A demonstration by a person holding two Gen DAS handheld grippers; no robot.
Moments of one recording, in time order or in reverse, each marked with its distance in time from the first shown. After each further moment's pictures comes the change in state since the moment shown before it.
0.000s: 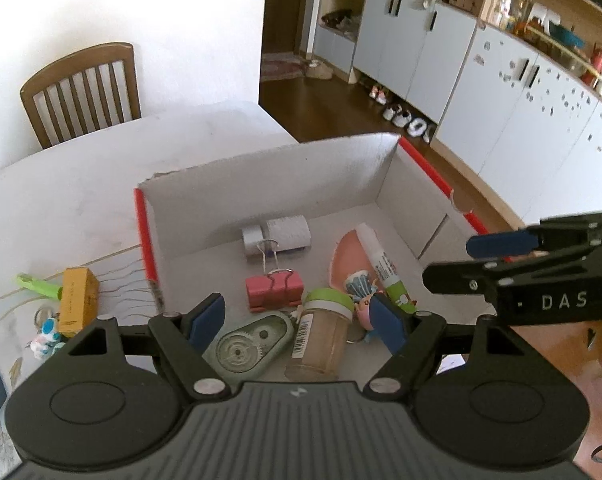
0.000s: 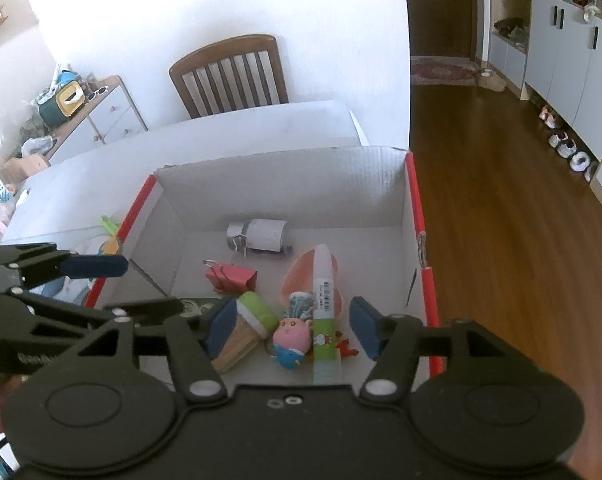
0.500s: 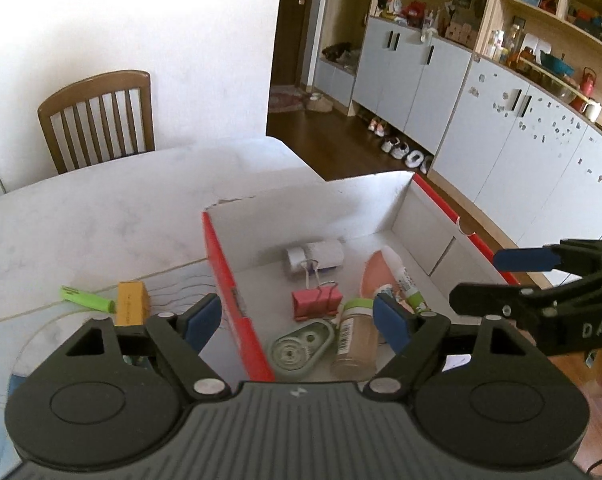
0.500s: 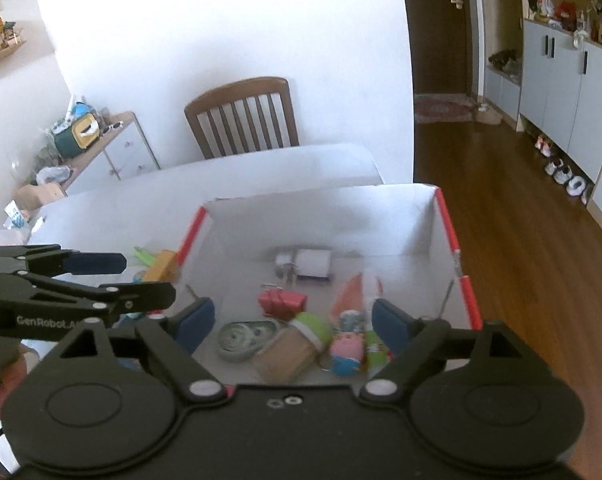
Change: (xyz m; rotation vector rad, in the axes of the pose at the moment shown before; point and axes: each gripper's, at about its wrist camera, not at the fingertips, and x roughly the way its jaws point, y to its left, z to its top) left arm -0.051 0.051 -0.012 0.001 -0.102 -0.018; right arm -0.031 0.056 -0.017 0.007 -0.142 -0.001
